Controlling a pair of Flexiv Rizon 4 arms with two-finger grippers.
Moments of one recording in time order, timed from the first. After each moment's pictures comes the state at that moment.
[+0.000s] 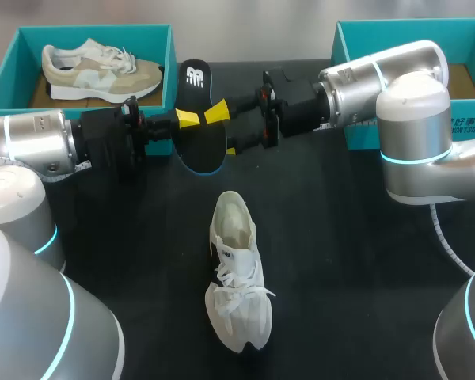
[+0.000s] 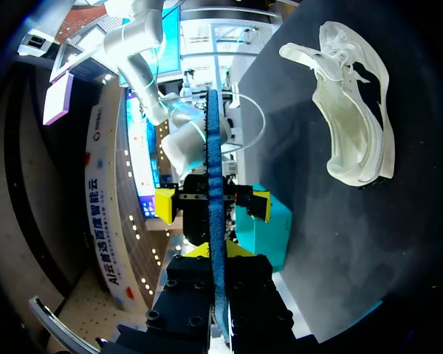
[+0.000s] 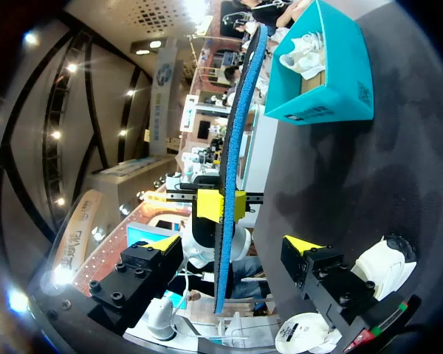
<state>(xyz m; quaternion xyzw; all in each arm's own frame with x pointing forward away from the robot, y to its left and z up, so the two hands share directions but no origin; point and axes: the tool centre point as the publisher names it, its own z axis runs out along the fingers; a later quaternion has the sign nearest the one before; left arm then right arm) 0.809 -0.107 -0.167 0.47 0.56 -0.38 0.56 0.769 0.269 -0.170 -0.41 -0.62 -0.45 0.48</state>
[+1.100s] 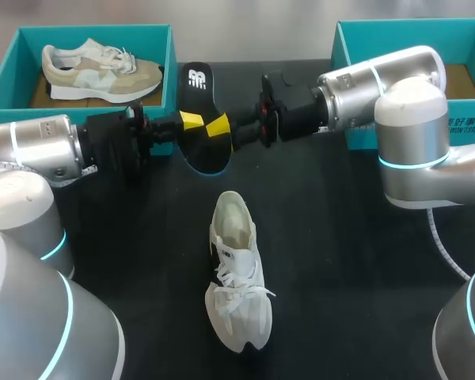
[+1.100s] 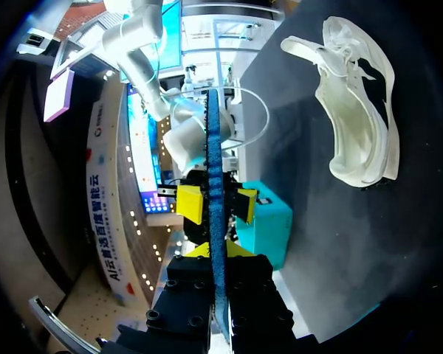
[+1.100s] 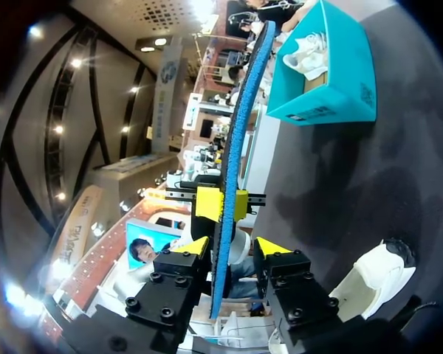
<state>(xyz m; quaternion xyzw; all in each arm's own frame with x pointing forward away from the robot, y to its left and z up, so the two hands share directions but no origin) 0.810 -0.112 -0.172 0.46 0.57 -0.38 0.57 0.766 0.270 -0.177 -0.40 -0.63 -0.46 0.48</state>
